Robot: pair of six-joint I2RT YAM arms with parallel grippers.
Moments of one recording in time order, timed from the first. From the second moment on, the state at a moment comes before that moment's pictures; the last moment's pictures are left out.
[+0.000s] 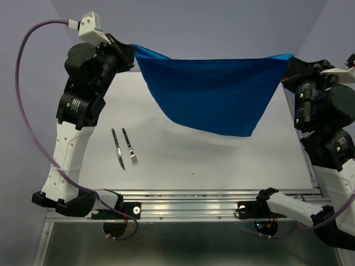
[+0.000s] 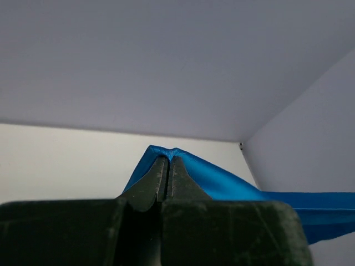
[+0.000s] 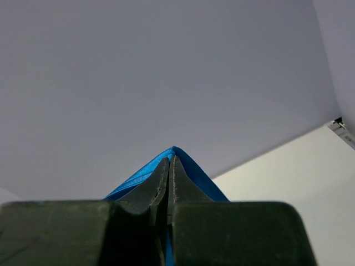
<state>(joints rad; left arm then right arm) -0.36 1.33 1.91 -0.56 -0.09 -0.47 0.54 0.99 1.65 -0.33 0.72 0.38</state>
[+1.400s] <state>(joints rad) -0.31 1.90 1.75 -0.43 -0.07 -0.51 0.23 1.66 1.44 -0.16 0.67 0.33</state>
